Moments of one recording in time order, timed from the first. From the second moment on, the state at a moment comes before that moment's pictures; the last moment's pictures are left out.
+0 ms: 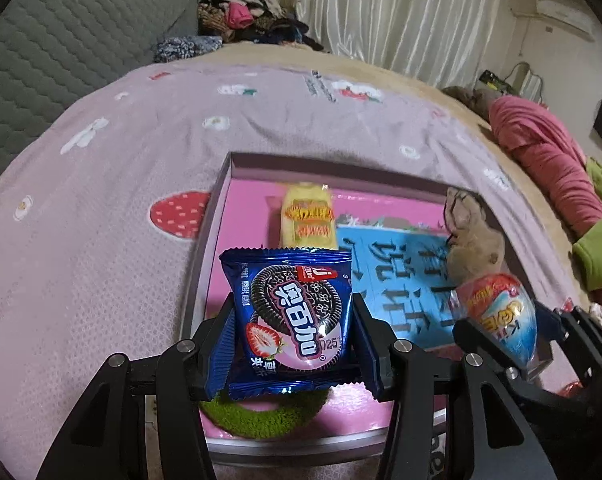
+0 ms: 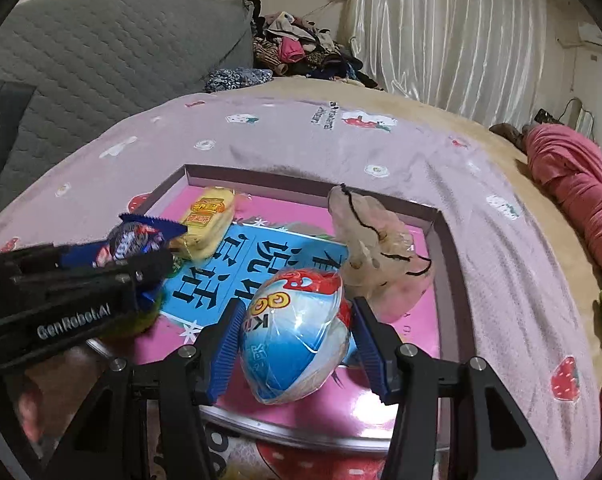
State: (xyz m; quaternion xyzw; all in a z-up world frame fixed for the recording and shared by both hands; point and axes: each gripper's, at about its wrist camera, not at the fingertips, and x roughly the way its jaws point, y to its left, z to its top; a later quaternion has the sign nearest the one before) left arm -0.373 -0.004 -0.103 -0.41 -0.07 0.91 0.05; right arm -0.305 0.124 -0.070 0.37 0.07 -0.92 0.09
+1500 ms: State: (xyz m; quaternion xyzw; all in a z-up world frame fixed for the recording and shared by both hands) left arm -0.363 -0.014 -0.091 -0.41 -0.05 0.91 0.02; right arm -0.310 0.126 -0.080 0.40 0.10 -0.91 0.07
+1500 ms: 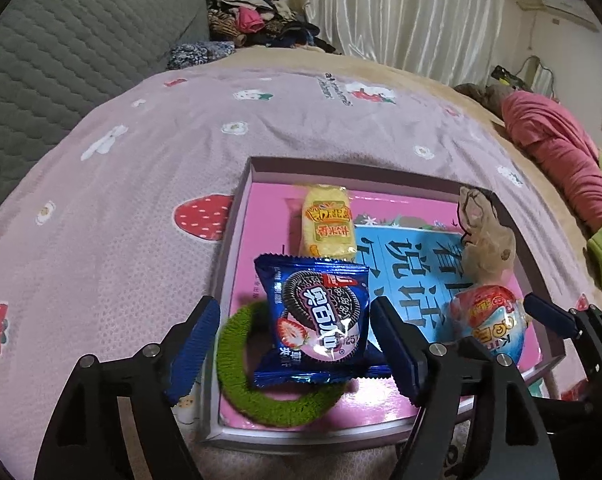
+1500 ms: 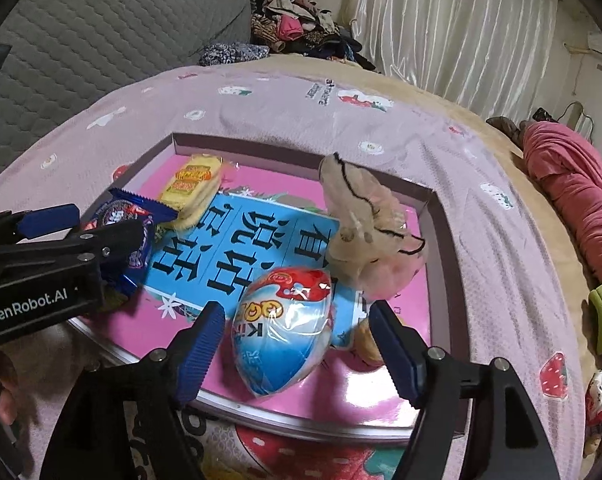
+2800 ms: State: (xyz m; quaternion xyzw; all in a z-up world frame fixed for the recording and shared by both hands) left arm -0.151 -0.016 0.037 -0.36 -0.06 0.93 -0.01; right arm -0.124 0.141 0.088 0.30 0.09 -0.95 0.04
